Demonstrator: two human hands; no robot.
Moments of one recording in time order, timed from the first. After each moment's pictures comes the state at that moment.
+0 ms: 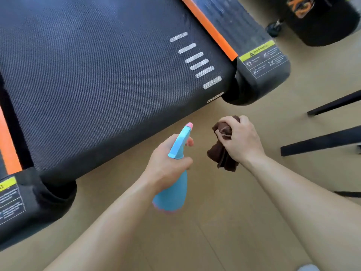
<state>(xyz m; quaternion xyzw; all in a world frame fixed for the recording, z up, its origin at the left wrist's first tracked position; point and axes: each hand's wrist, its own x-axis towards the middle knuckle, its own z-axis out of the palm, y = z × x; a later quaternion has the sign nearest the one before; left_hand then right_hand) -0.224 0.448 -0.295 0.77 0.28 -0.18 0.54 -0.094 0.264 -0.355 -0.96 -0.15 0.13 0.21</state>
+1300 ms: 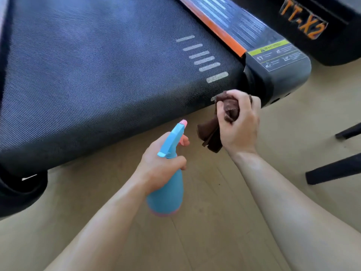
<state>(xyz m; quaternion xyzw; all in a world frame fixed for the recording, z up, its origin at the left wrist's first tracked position) -0.225 0.432 -0.384 0.78 0.28 -0.03 0.55 -0.066 0.296 -0.414 -0.83 -0.20 -0.21 0.47</state>
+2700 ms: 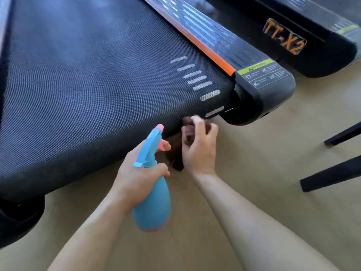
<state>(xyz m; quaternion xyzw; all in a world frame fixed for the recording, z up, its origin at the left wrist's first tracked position) -0.235 0.460 -0.358 0.77 0.26 0.03 0.58 -0.099 0.363 -0.442 -0.83 -0.19 -0.20 0.49</state>
